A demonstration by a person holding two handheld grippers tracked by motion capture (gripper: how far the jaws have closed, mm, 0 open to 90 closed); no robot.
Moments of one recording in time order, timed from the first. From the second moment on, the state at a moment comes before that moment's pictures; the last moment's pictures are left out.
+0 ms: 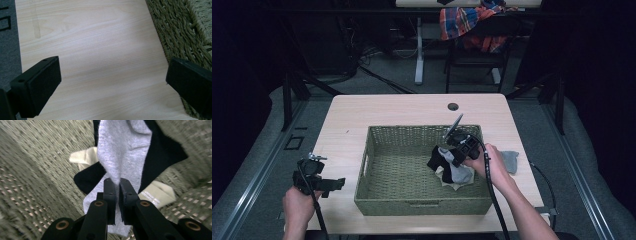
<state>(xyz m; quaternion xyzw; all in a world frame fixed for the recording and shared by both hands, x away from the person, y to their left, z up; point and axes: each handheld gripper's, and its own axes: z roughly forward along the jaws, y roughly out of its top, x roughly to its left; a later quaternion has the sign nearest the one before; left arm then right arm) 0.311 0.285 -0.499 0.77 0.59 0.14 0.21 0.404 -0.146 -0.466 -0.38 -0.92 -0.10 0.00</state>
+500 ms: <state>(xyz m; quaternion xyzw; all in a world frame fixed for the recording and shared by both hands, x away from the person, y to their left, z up) 0.311 0.285 -0.499 0.77 0.59 0.14 0.21 0.392 -0.160 -0.421 -0.38 -0.91 -0.16 -0.02</state>
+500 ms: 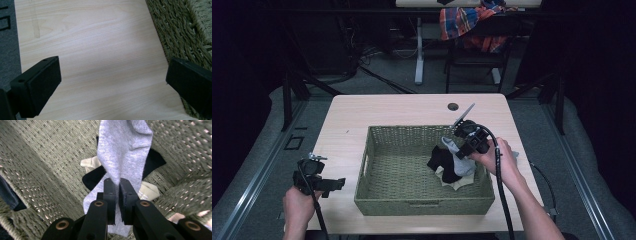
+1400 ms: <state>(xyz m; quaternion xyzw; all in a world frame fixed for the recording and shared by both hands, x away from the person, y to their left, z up) 0.311 0.285 -0.499 0.77 0.59 0.14 0.21 0.374 -0.183 -0.369 -0.38 -0.90 -0.21 -0.06</state>
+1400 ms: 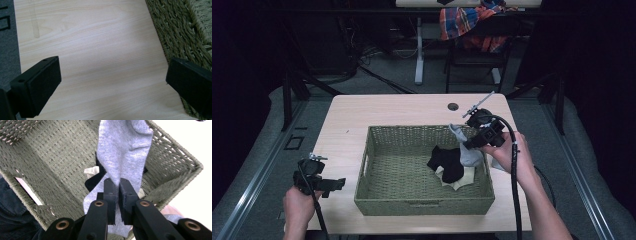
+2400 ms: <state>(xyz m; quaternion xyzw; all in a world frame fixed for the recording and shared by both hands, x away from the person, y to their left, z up) 0.311 0.285 -0.499 0.77 0.59 0.14 0.21 0.371 -0.261 -0.342 -0.46 -0.85 -0.23 -0.10</state>
